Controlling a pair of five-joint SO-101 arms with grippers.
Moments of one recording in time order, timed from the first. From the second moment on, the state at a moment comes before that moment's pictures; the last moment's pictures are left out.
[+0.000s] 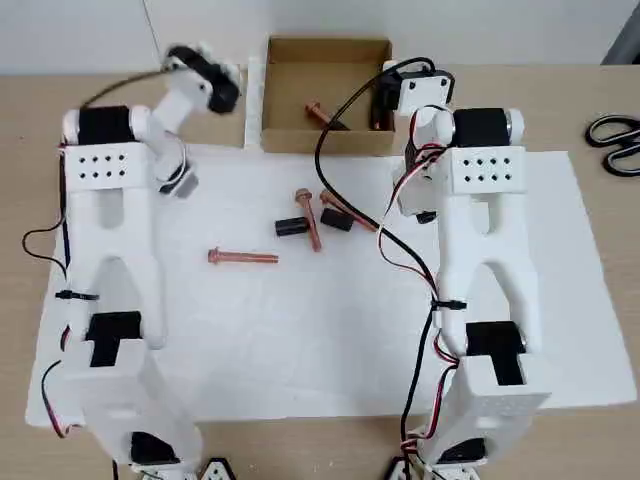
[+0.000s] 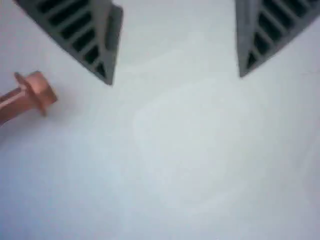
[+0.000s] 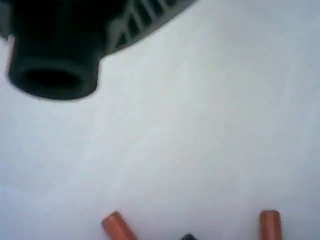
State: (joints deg) left arm -8.0 19.0 -34.8 97.1 -27.7; right arm -6.7 12.8 -26.9 98.3 11.6
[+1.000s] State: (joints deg) left arm 2.2 19.0 -15.5 98.5 56.4; right arm -6.7 12.8 -26.9 98.3 11.6
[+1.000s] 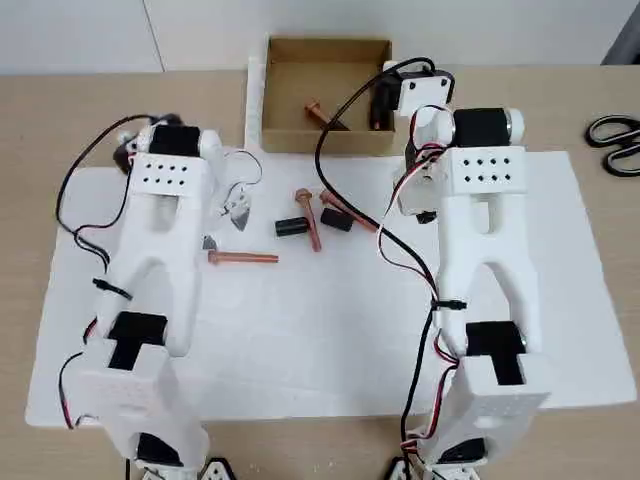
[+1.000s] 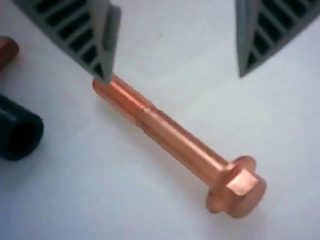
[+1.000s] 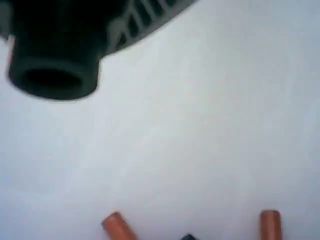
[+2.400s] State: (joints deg) left arm 2.3 19.0 6.1 75.9 62.3; right arm -6.7 12.8 -26.9 98.3 11.6
